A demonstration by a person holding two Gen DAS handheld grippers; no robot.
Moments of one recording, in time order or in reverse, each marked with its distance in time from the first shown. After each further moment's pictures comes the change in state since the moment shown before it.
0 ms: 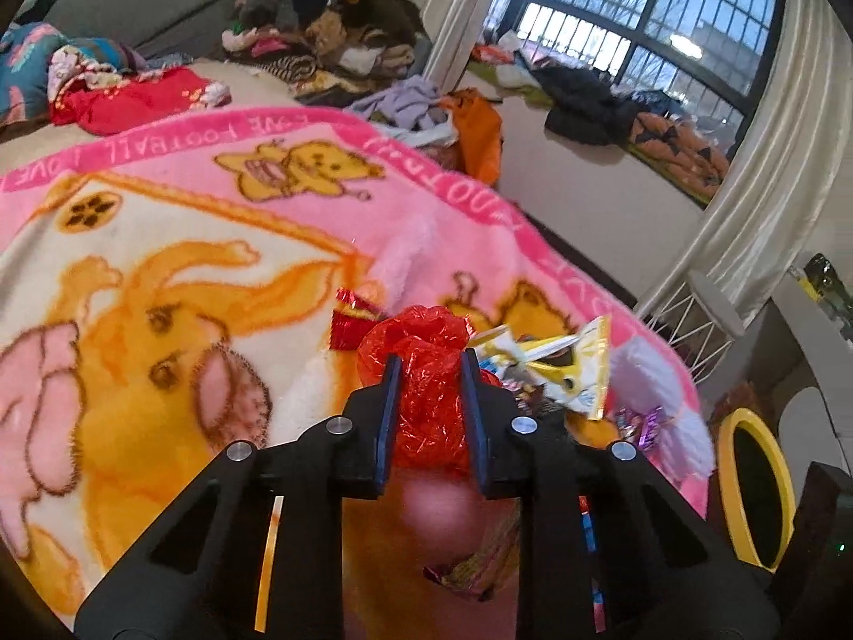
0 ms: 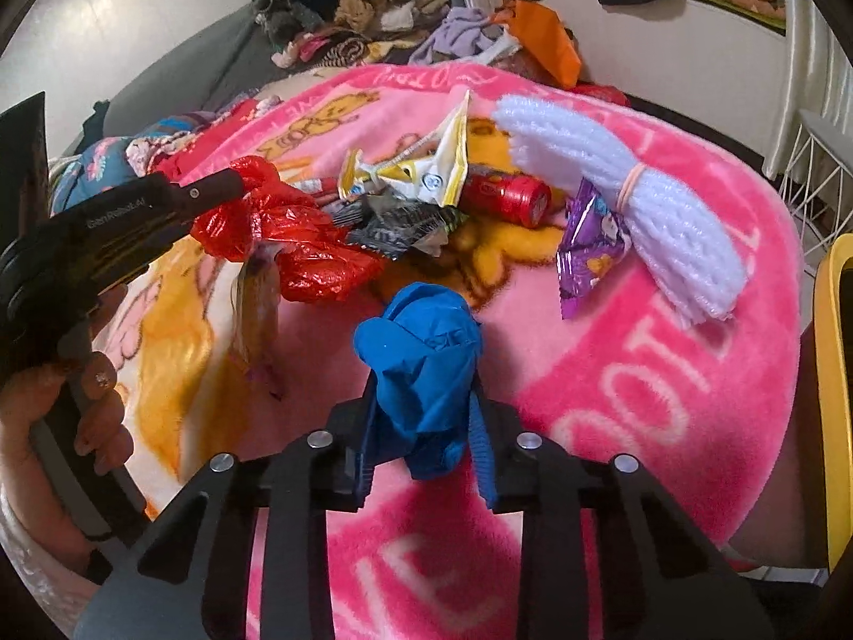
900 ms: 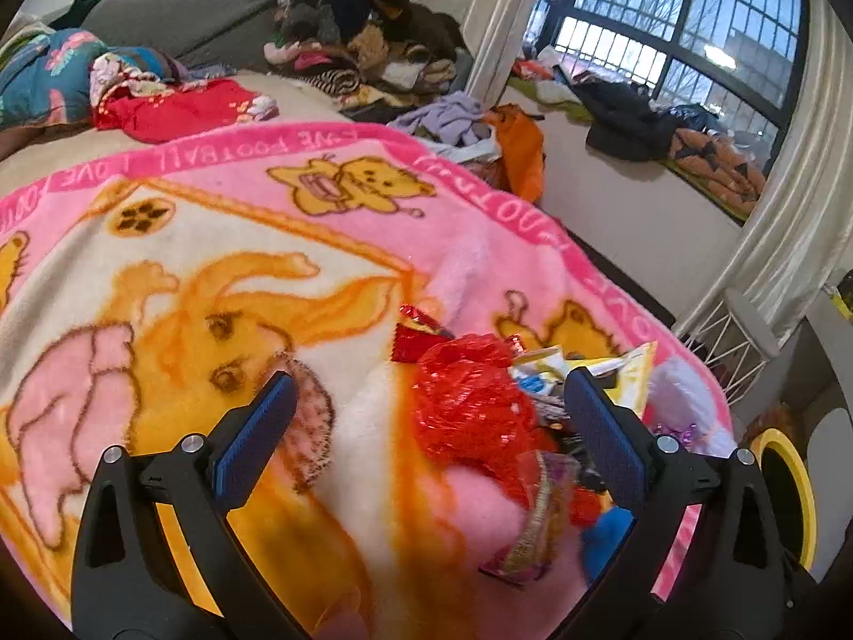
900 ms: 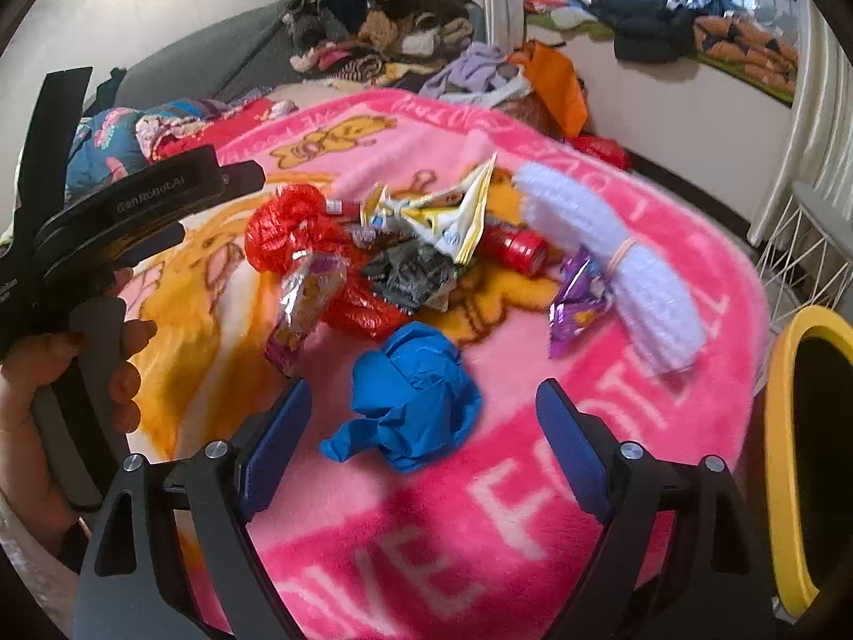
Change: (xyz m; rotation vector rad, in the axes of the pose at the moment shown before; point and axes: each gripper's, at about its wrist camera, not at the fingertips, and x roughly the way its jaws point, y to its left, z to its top) left arm -0.002 0.016 0.003 -0.031 -0.014 0.124; right arm -0.010 0.024 0.004 -0.129 -0.048 -0.085
